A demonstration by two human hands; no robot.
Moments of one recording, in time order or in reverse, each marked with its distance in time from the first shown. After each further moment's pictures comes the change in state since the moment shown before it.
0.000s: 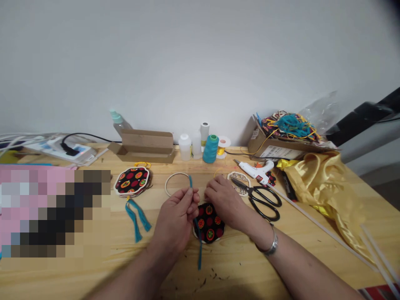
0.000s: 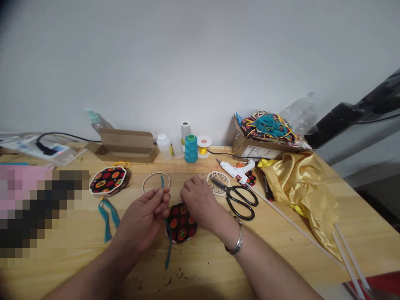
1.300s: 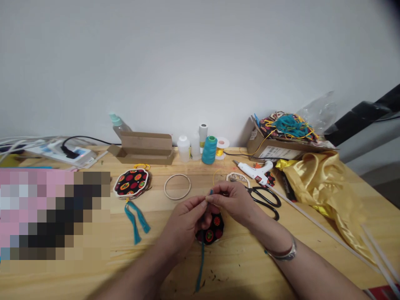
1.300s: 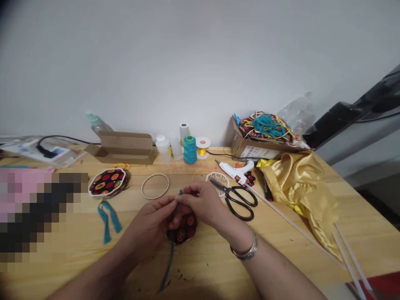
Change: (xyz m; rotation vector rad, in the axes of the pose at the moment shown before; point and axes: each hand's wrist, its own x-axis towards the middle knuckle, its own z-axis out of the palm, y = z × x) left_hand -0.004 -0.008 -0.002 0.256 -0.353 -0.154; right_hand -0.002 -0.007 -0.025 1.324 0.054 0.524
